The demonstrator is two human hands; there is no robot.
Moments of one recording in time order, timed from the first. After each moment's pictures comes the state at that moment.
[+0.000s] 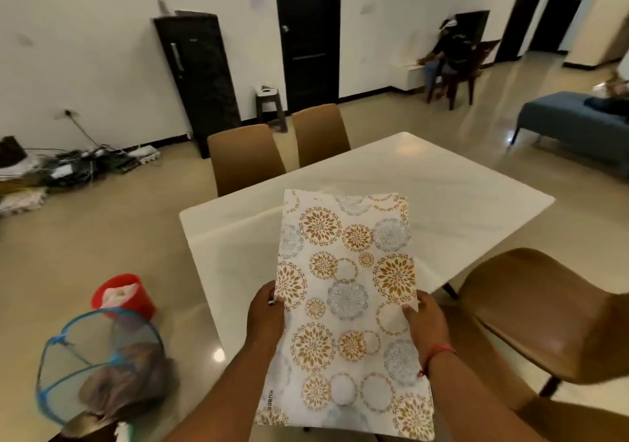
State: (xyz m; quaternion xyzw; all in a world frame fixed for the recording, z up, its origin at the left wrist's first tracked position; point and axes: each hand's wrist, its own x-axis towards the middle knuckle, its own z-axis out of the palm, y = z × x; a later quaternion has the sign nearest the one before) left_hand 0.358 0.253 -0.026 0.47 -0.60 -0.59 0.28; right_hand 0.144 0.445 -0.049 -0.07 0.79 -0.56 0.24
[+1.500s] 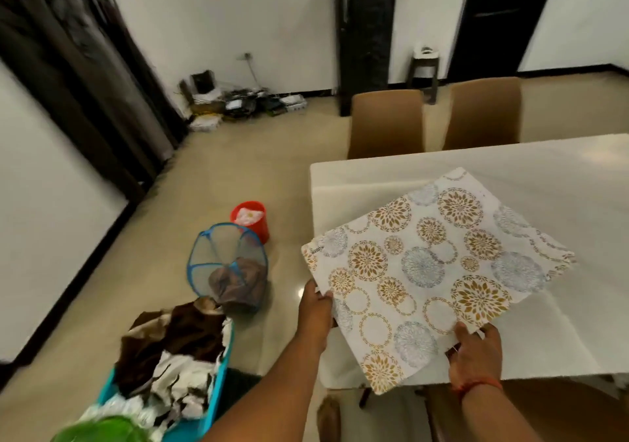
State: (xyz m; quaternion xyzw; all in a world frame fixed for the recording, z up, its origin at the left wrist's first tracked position) left_hand 0.415 0.204 -0.077 0.58 -0.34 -0.64 0.37; right_hand 0.190 0.323 -0.078 -0.03 0.70 -0.62 0.35
